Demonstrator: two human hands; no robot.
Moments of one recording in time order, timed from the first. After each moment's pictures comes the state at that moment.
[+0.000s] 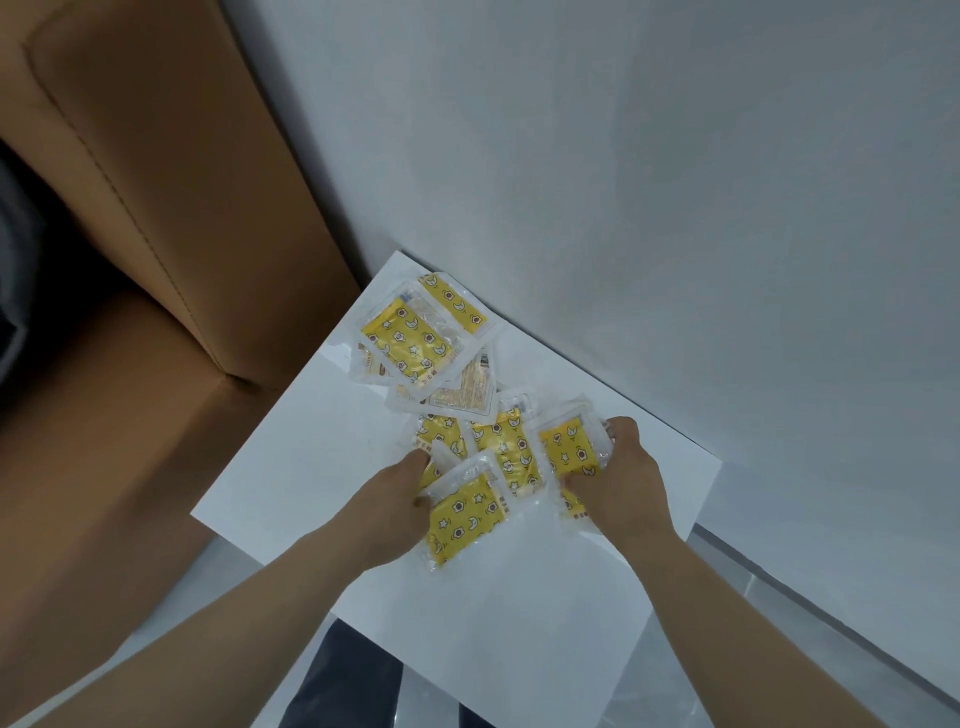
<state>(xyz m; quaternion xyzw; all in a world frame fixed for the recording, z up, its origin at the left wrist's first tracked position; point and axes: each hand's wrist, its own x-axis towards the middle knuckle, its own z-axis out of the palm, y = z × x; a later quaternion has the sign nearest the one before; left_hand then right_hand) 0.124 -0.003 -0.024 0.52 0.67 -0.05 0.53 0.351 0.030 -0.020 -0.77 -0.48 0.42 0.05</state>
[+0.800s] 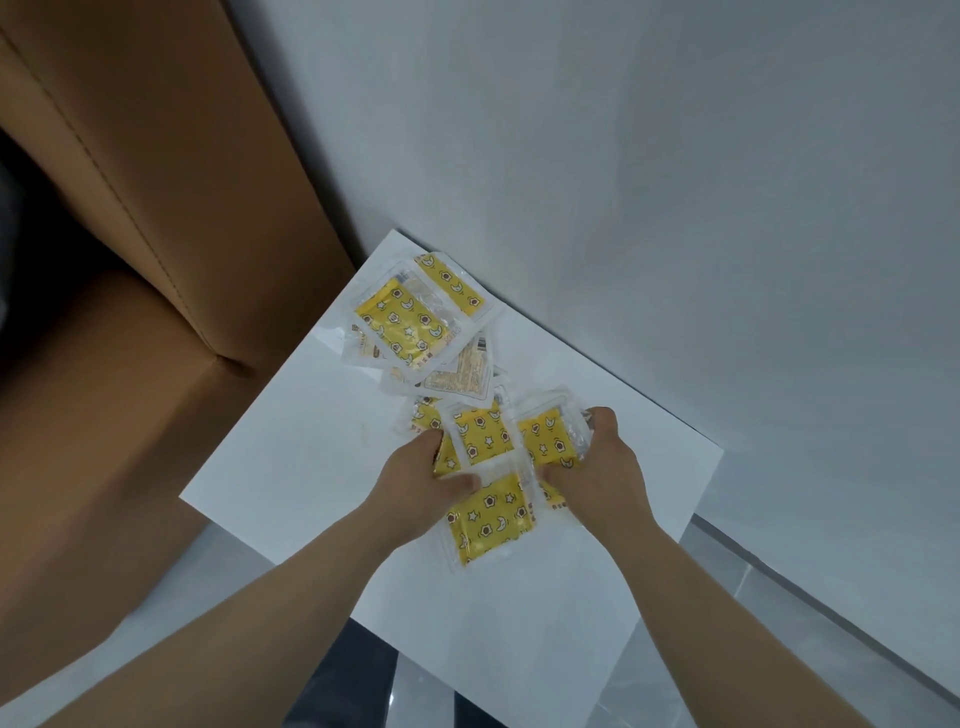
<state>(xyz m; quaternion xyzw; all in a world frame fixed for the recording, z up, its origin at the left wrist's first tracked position) 0.150 -0.002 -0.034 0.39 0.69 0.11 0.60 0.340 0.025 -0.025 -0.74 -0.50 0.45 0.05</state>
